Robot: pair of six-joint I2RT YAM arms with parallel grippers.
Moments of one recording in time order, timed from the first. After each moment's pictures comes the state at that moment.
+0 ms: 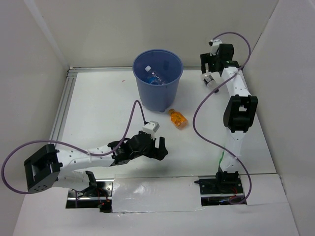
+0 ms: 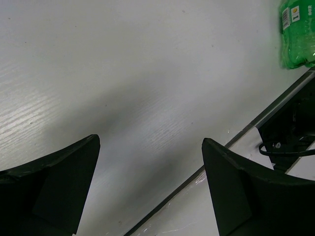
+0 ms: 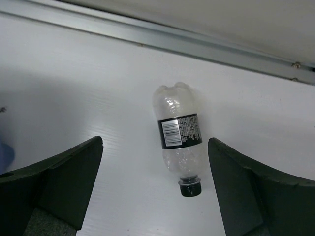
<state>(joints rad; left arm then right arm) -1.09 1.27 0.66 0.00 -0.19 -0.69 -0.04 2.19 2.07 -0.43 -0.17 -0.19</state>
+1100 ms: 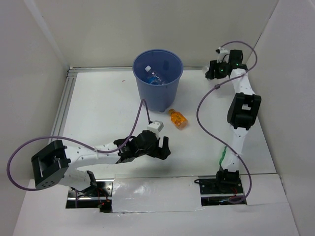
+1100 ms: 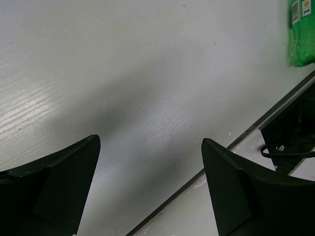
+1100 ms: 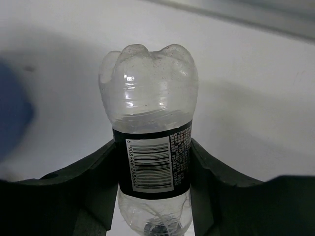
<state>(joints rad) -1.09 1.36 0.73 -0.02 -0.17 -0.69 -0.15 2.36 2.15 -0.55 -0.46 -0.23</state>
